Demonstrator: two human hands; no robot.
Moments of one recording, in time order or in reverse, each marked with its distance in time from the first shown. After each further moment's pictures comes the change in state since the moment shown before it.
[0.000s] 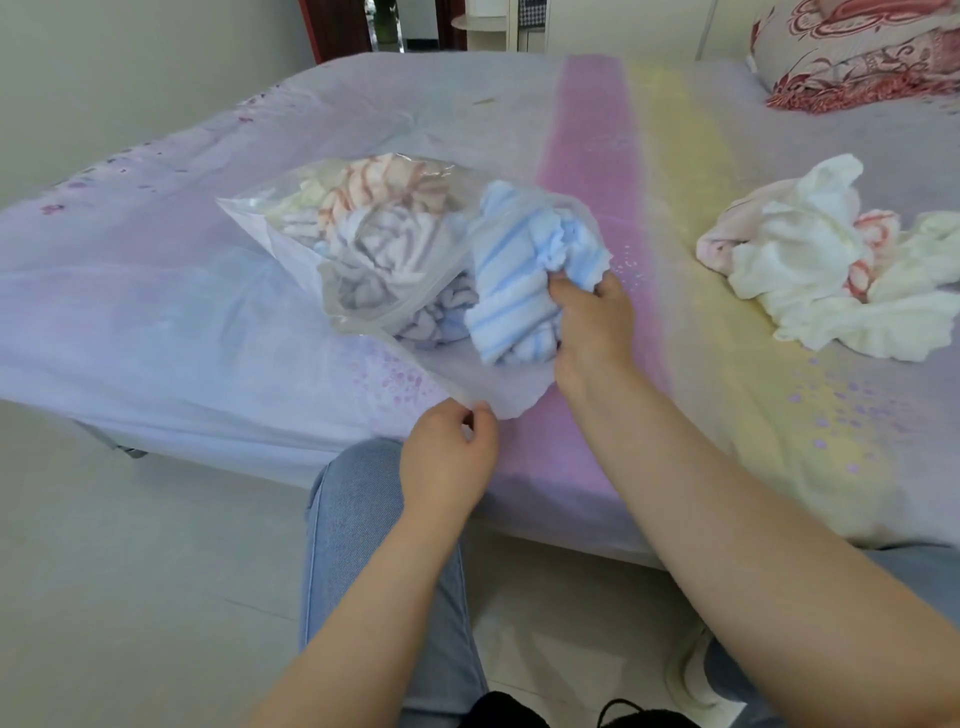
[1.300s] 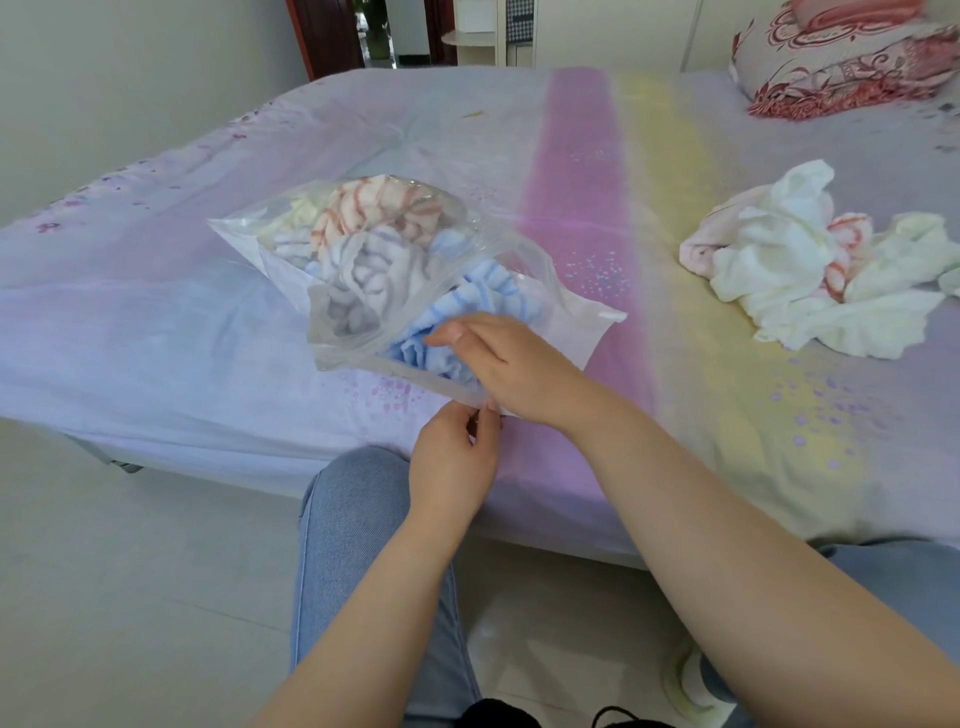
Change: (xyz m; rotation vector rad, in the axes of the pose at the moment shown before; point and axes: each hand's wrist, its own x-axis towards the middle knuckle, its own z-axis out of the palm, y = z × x) left_hand -0.005 0.009 0.011 -0.145 -0.067 0.008; right_hand -0.032 -0.004 -0.007 -1.019 -0.845 -0.391
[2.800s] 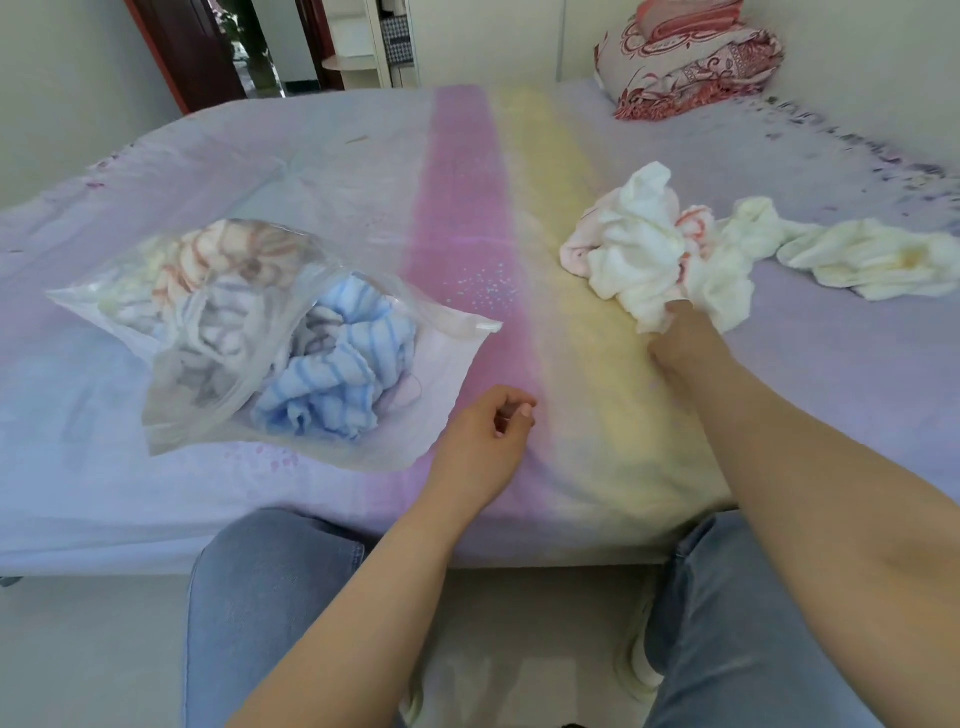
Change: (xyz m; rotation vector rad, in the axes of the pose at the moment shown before) left_hand 0.006 0.069 0.087 -0.079 -0.431 0.253; right_hand -0.094 0.241 -0.180 -0.321 0.496 0.911
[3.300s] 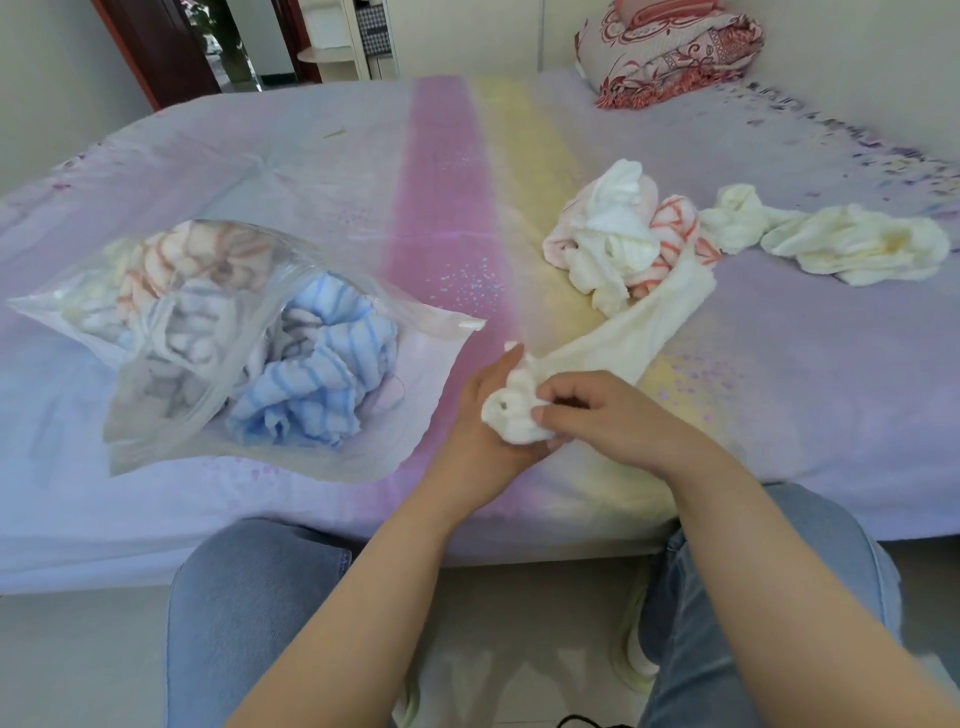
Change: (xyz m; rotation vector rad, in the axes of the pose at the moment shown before) left_hand 0.012 -0.001 0.009 0.055 -0.107 0.118; right_hand -0.166 -0.072 -0.025 0.458 -0.545 -0.477
